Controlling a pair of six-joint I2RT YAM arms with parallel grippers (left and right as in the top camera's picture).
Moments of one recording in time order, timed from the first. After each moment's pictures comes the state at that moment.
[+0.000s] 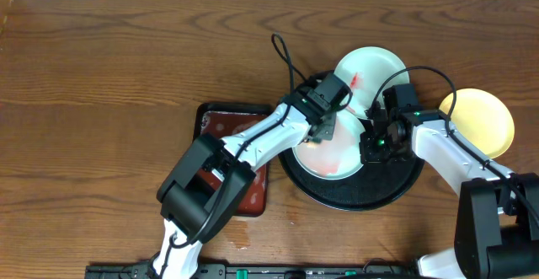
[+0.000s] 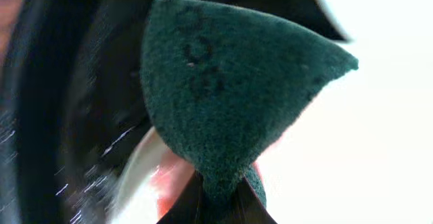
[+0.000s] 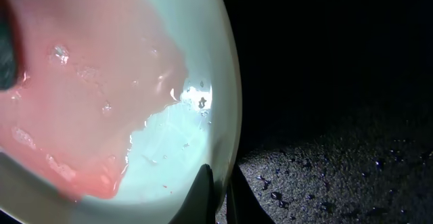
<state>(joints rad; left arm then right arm) -0.75 2.06 1.43 -0.53 -0.04 -0.53 0.15 1.67 0.89 -0.69 -0.23 0.15</state>
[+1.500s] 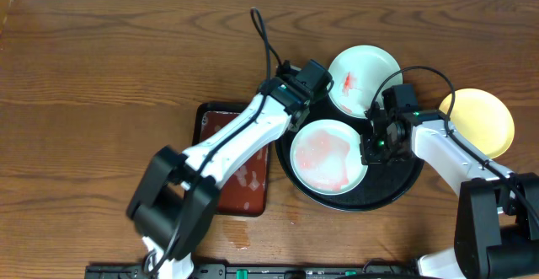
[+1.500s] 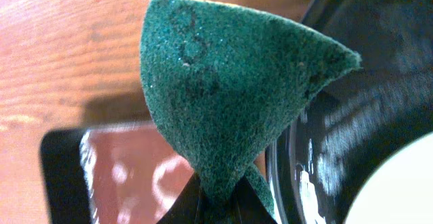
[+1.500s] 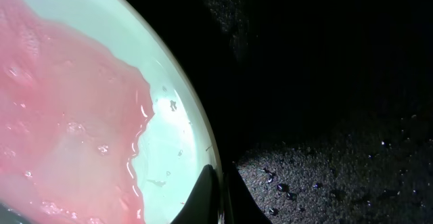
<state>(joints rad) -0.68 1.89 1.46 -0.90 -0.40 -0.38 0.15 1.67 0.89 -0.69 -0.21 0.12</state>
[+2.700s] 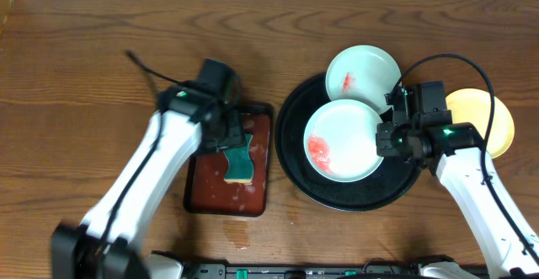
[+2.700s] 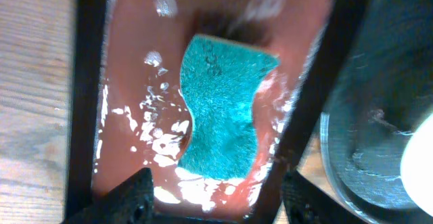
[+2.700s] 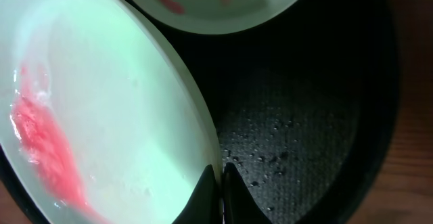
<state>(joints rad) -0.31 1.48 1.19 -1.07 0.08 -0.51 0.15 1.33 0.92 -0.75 -0.08 0.13</state>
